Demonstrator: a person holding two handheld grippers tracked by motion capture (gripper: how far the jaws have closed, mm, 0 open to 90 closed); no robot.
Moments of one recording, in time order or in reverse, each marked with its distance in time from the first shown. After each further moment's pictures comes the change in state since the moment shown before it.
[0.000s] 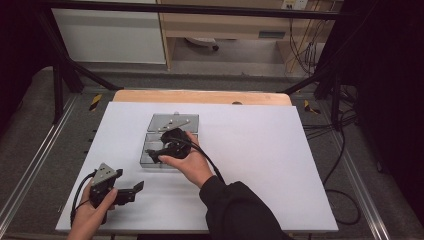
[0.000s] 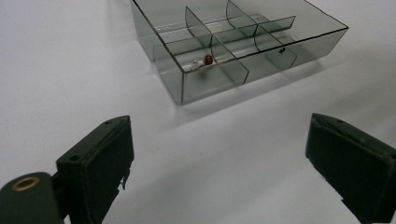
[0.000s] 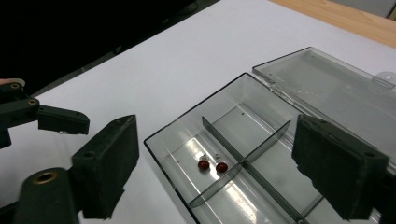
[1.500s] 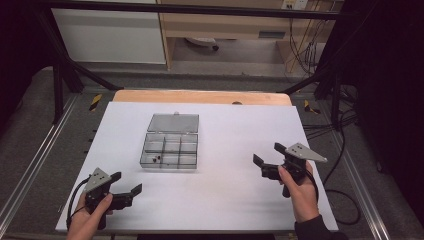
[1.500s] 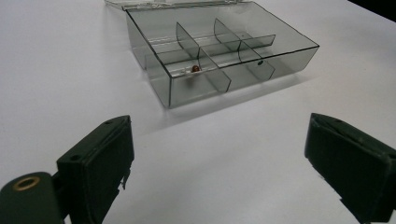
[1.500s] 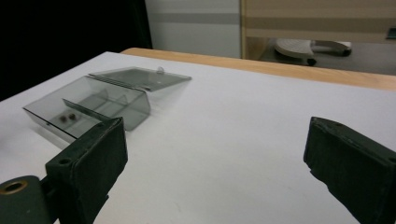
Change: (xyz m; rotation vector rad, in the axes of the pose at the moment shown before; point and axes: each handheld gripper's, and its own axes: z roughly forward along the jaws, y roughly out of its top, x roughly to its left) left arm -0.006 -0.007 -0.014 -0.078 -0.033 -0.039; right arm -0.117 -0.157 -0.236 -0.331 -0.332 0.172
